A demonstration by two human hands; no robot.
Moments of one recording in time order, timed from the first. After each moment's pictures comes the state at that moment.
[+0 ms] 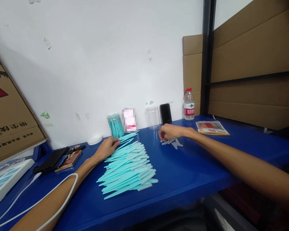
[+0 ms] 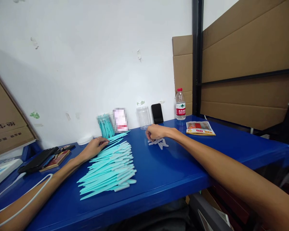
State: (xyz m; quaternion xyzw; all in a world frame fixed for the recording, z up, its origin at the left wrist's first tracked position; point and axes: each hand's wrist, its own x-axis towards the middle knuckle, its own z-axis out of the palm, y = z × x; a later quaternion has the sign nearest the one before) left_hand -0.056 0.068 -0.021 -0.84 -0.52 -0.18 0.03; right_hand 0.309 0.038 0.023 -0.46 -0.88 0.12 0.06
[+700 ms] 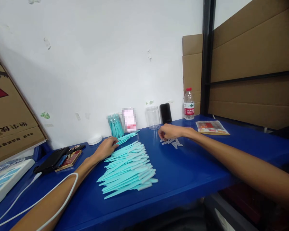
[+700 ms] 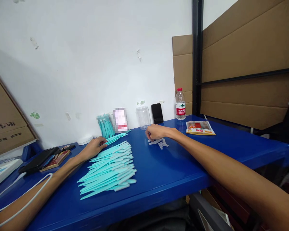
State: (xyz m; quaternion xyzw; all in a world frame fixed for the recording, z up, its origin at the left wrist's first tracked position) left_hand -0.060 0.073 -0.020 -0.84 -0.51 -0.16 0.04; right_hand 0.312 0.042 0.019 -0.46 -0.88 0.12 0.07
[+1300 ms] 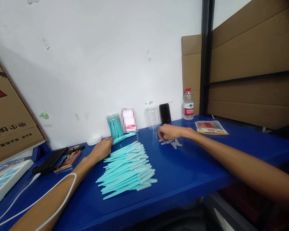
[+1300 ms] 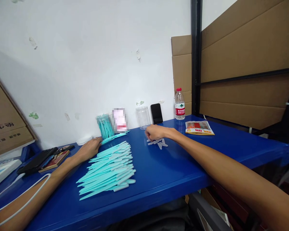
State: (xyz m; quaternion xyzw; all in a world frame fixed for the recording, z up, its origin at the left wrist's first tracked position) left_hand -0.069 0.068 -0.018 -0.83 -0.54 -0.06 0.16; right_hand 0.314 0.048 0.013 -0.45 -0.89 0.09 0.06
